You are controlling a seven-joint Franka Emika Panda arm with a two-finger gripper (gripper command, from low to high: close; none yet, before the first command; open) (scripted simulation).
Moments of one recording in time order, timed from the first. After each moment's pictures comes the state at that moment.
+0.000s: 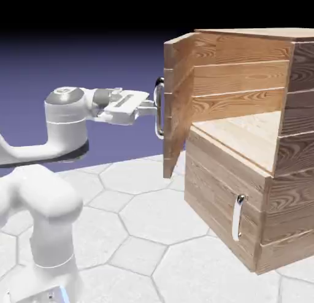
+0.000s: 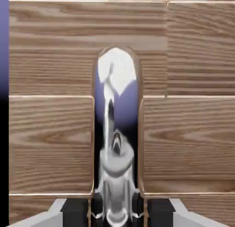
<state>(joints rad) 0.41 -1.44 0.11 -3.03 -1.48 2.08 -0.76</state>
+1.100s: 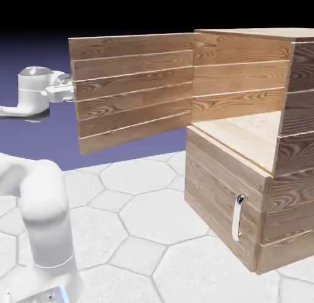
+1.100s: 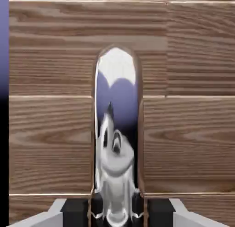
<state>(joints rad) -0.17 -0.97 1.23 -2.22 -0.61 1.14 -0.65</state>
